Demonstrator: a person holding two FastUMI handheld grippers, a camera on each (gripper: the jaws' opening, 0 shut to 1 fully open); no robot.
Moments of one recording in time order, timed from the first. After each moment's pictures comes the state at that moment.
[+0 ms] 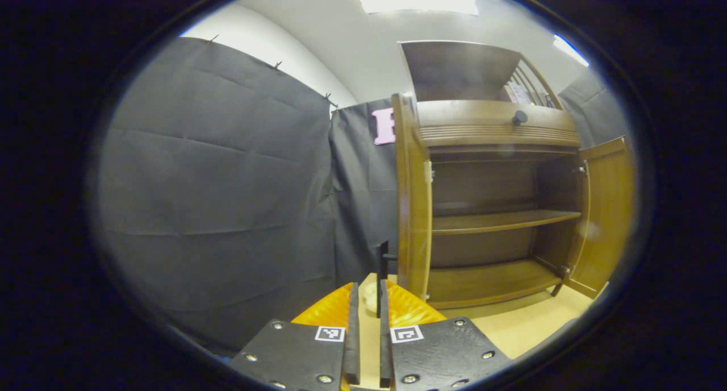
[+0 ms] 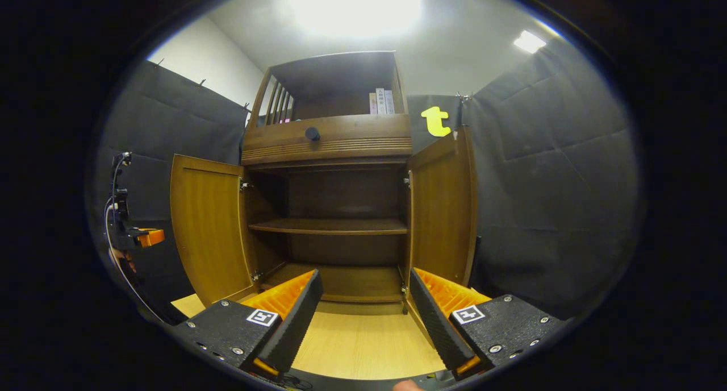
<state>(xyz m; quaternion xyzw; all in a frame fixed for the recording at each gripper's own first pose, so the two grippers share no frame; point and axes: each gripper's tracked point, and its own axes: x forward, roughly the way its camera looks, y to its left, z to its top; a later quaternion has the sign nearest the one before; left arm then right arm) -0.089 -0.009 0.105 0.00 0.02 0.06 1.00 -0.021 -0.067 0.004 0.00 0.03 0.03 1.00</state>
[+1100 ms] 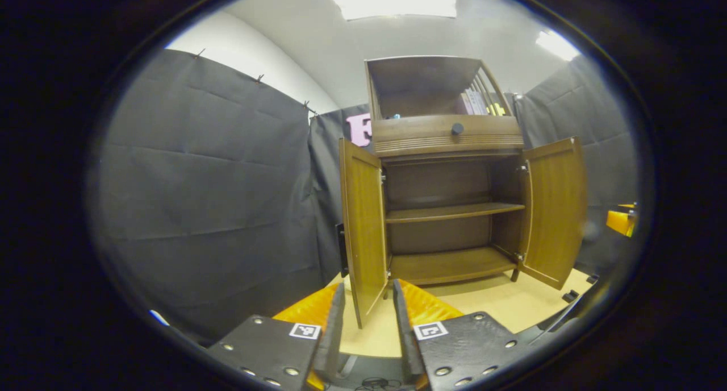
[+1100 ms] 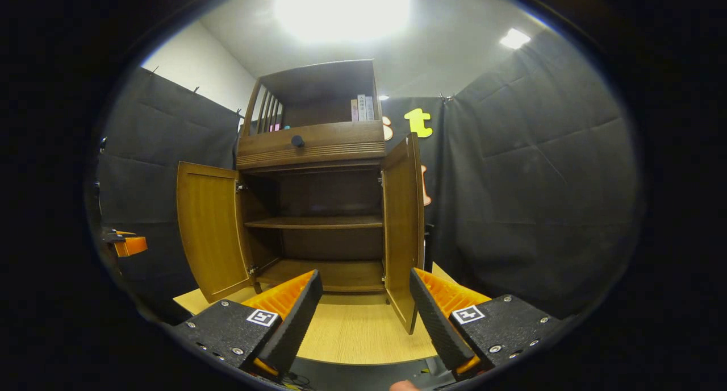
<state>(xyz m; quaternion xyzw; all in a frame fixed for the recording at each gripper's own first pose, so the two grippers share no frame) -0.273 -0.090 0.127 0.01 0.03 0.02 1.00 -0.088 -0.109 0.000 0.01 0.03 0.02 1.00</state>
